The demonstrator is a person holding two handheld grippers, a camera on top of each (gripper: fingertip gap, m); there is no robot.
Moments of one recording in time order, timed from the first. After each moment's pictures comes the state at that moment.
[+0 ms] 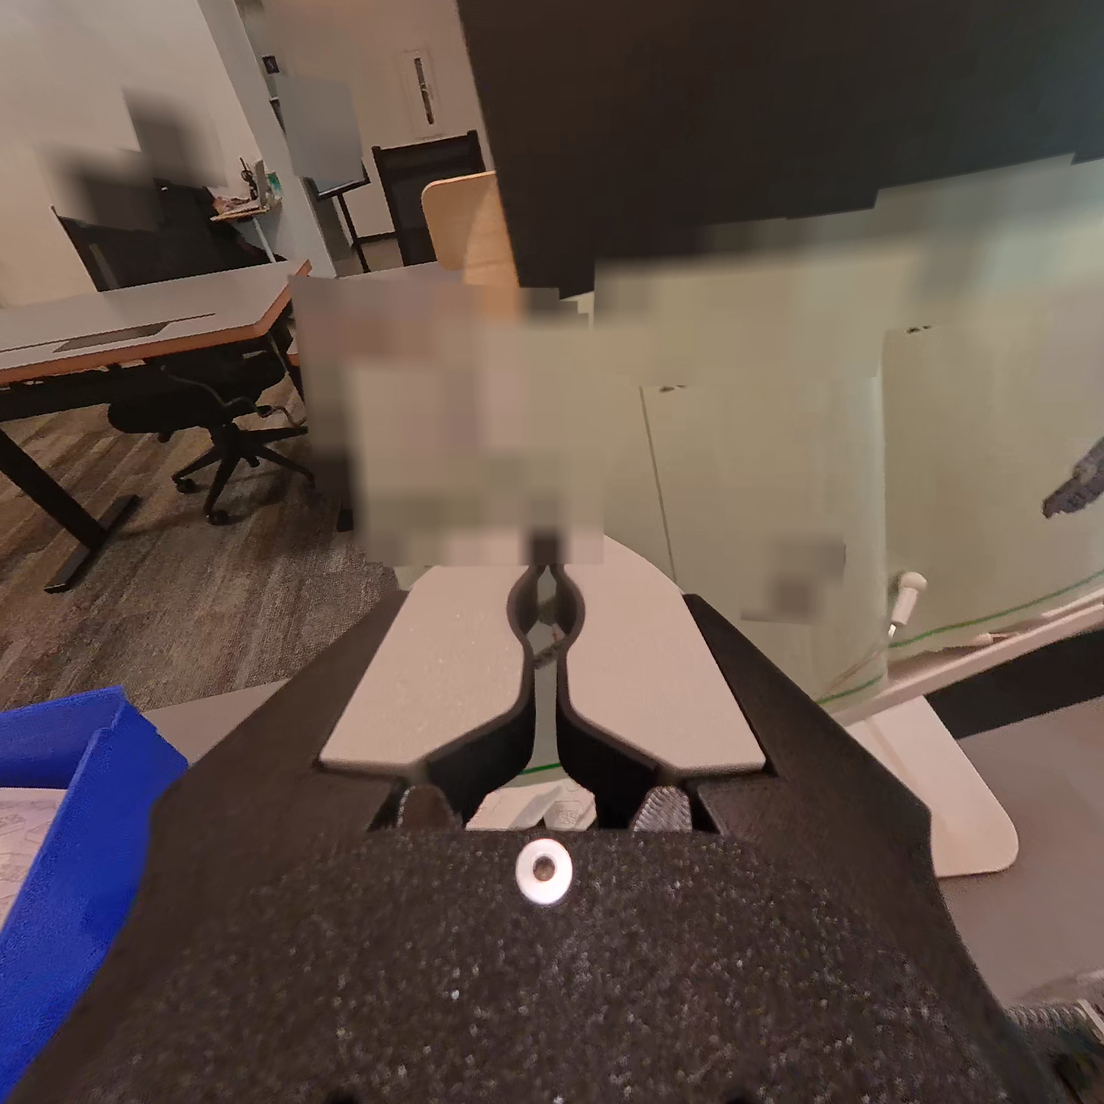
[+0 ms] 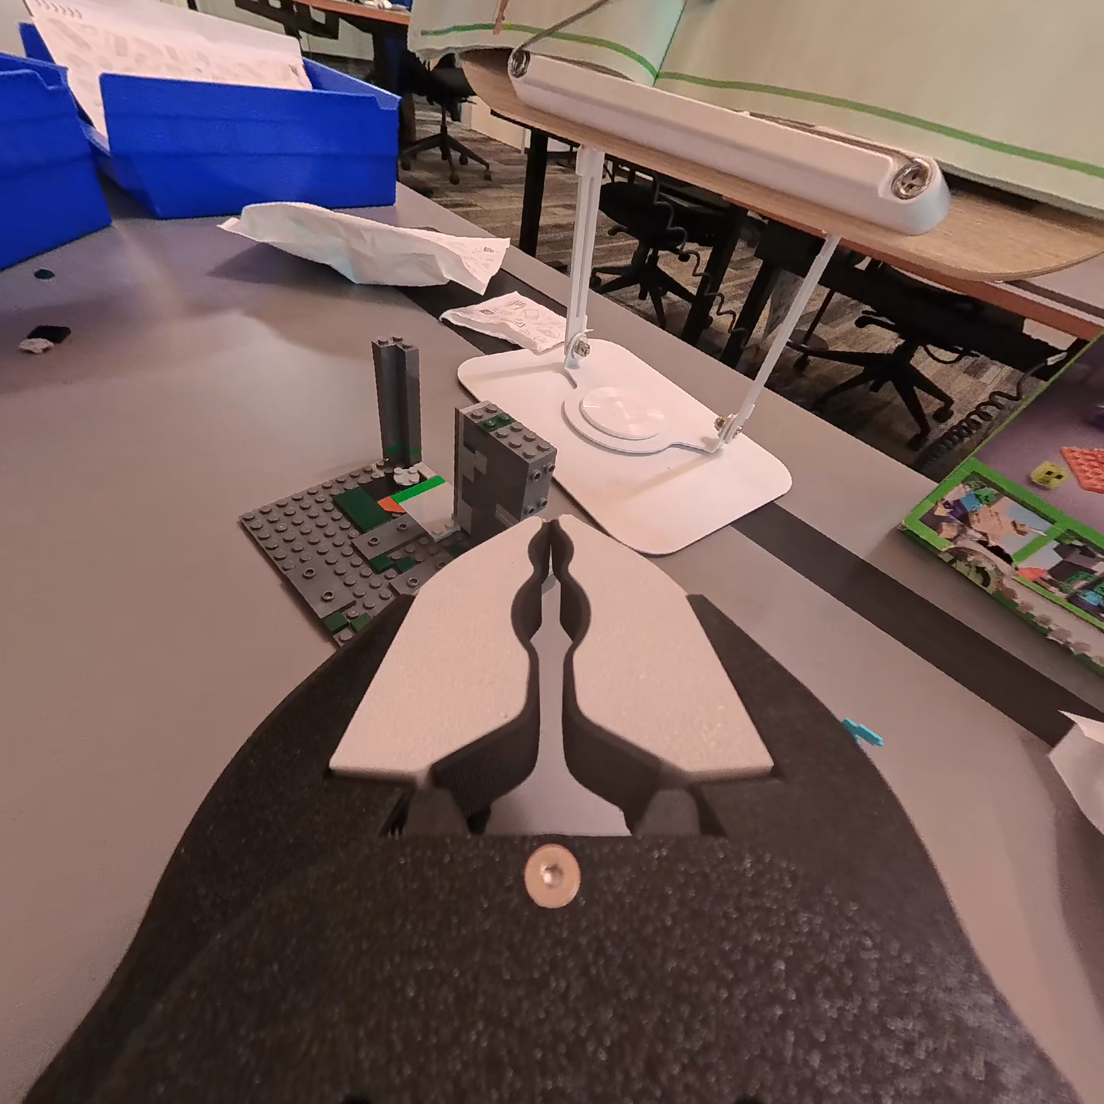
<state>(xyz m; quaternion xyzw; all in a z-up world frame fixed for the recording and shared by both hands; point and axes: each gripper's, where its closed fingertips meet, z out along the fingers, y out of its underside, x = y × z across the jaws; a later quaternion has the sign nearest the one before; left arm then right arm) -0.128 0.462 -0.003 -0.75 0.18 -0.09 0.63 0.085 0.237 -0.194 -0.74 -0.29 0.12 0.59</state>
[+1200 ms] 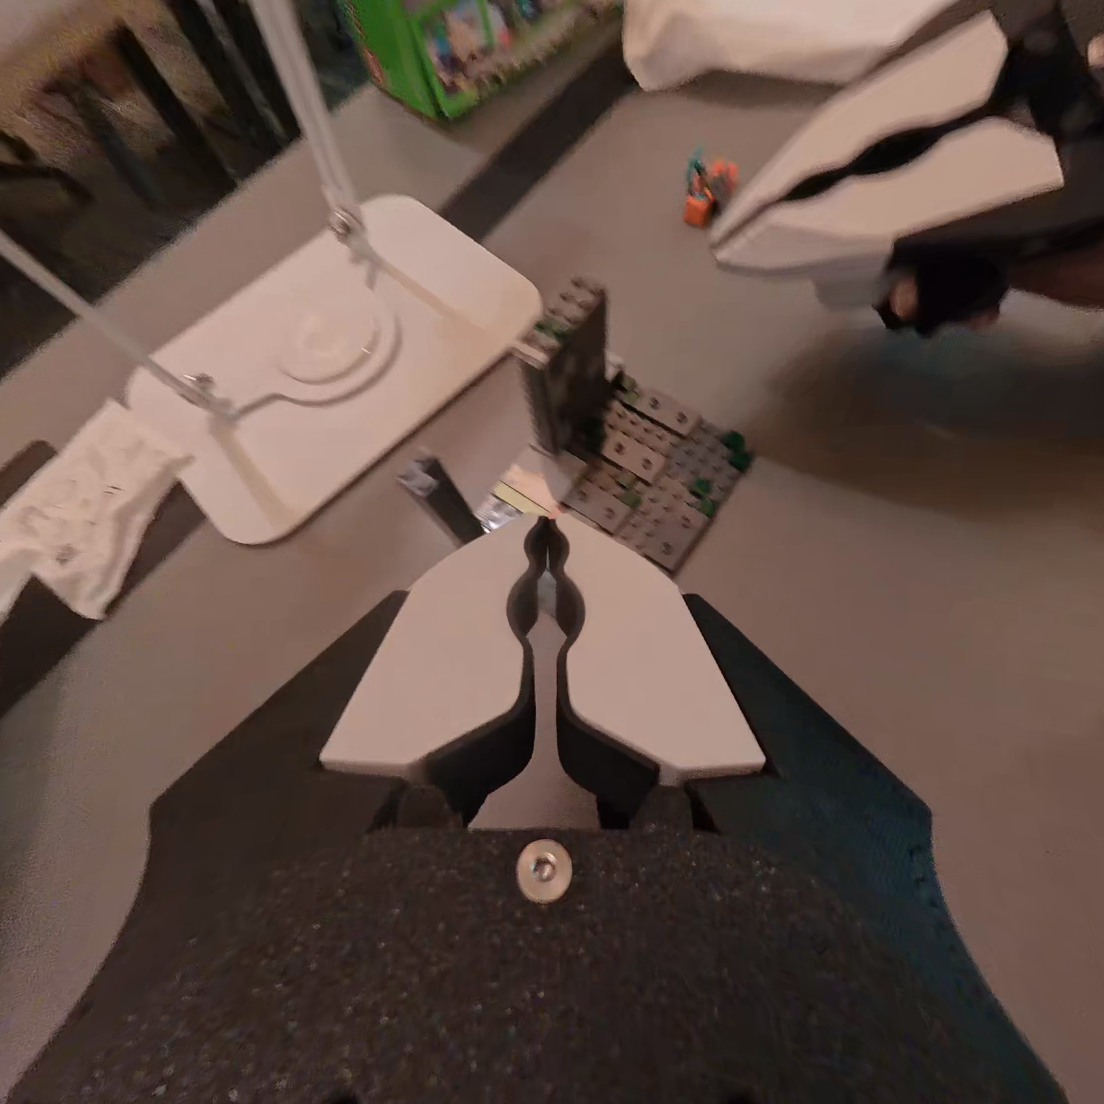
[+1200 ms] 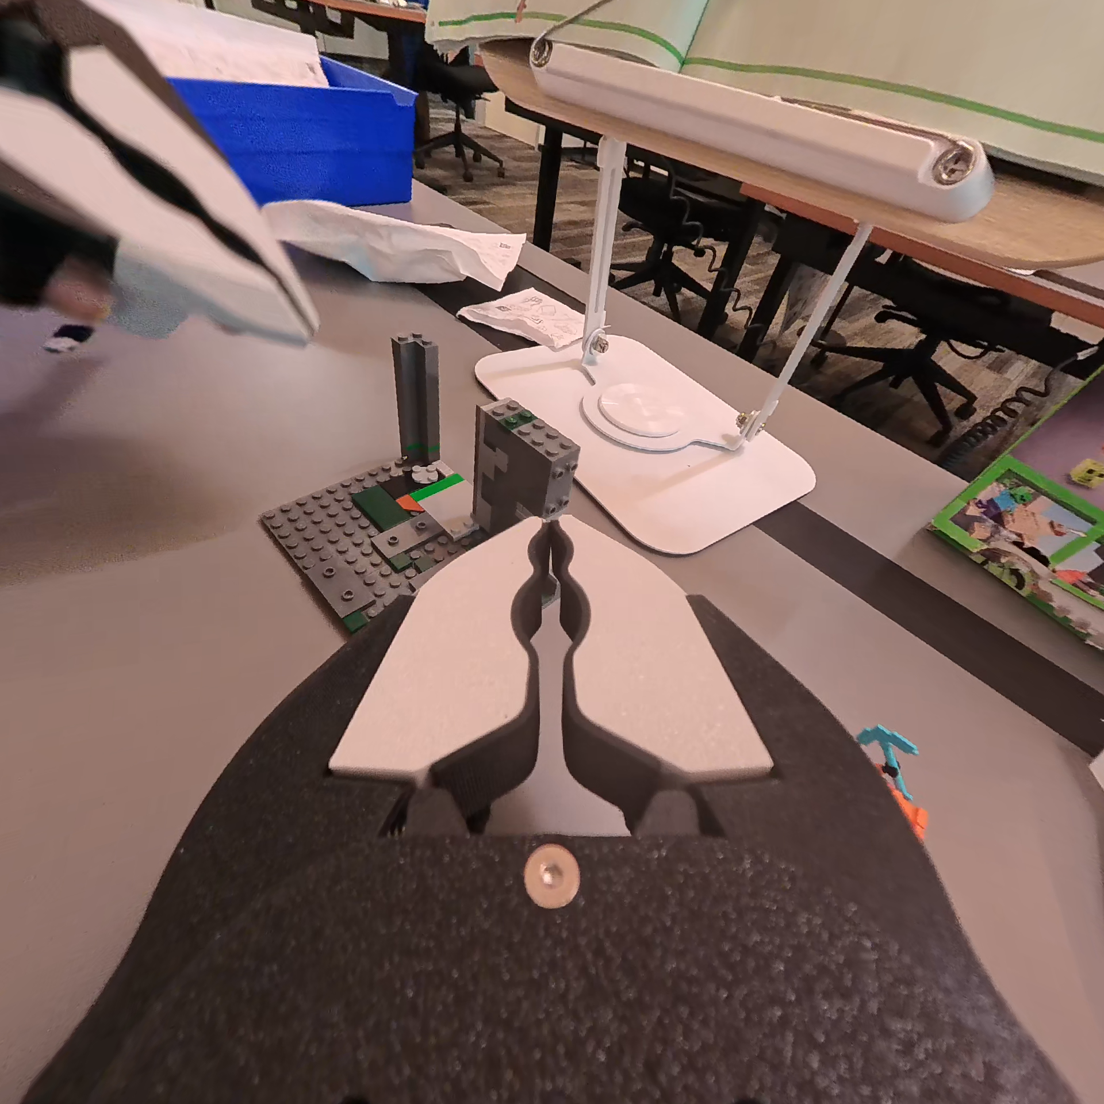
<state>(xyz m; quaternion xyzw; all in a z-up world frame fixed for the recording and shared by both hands) -0.039 0.235 -0.199 -0.76 0.49 -0.19 0.39 0.077 0.234 -0.197 -0.74 -0.29 0.13 0.59</state>
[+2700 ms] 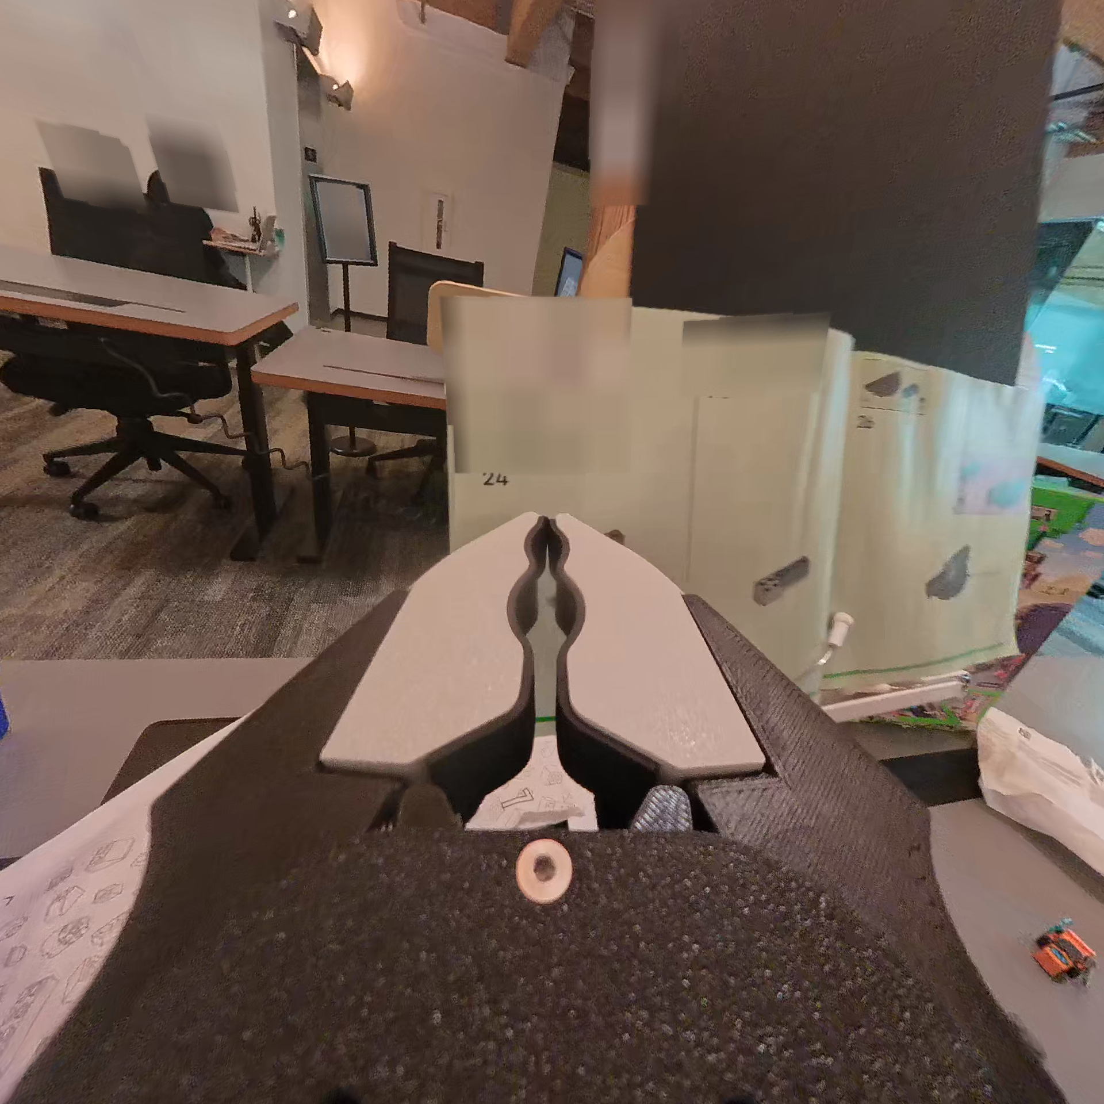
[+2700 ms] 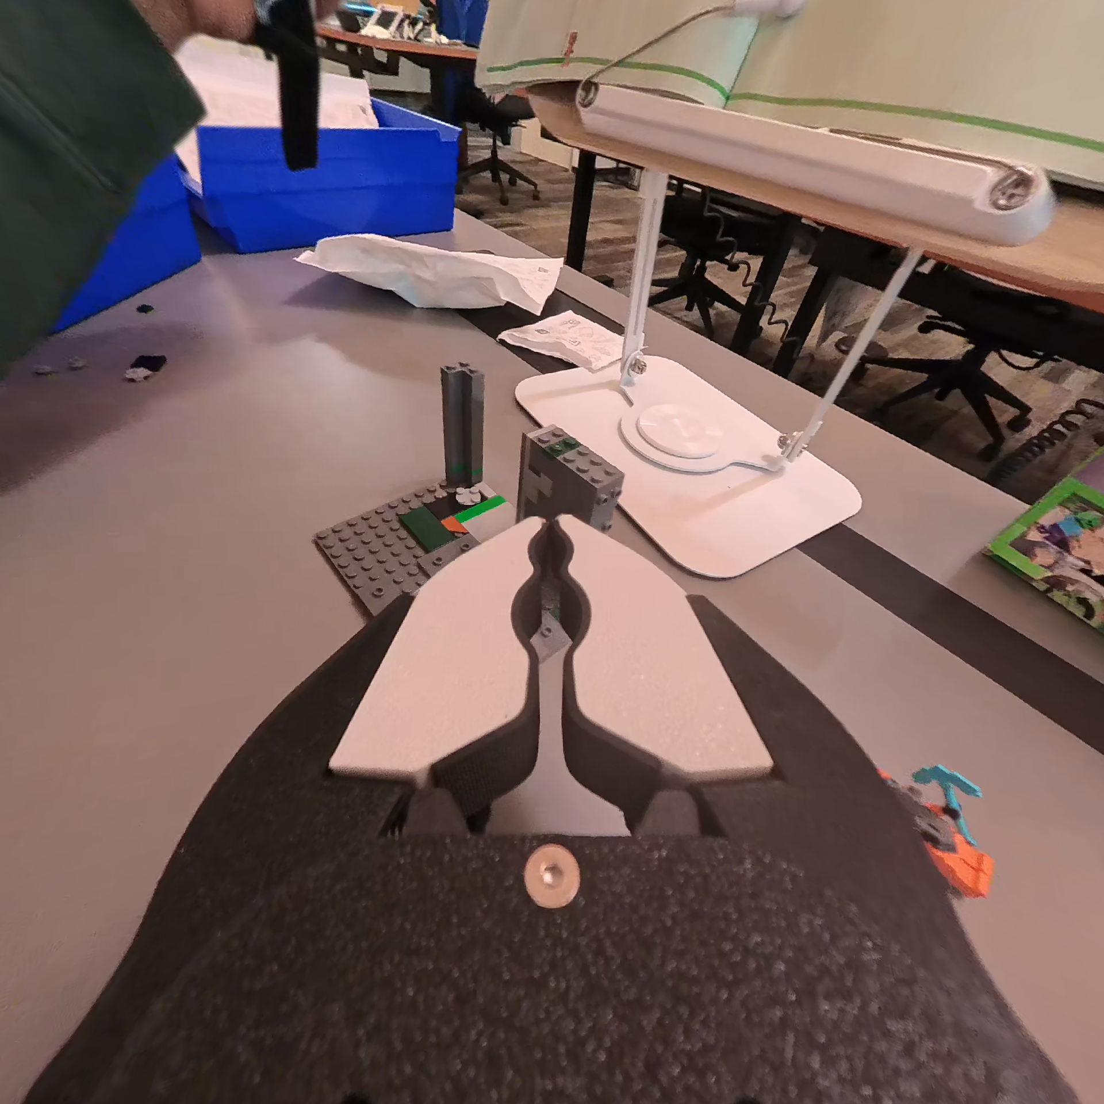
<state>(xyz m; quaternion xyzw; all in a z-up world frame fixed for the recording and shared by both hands) -0.164 0.437 -0.011 -0.69 0.07 -0.22 0.69 0.061 0.228 -0.192 -0.73 -0.30 0.16 0.59</state>
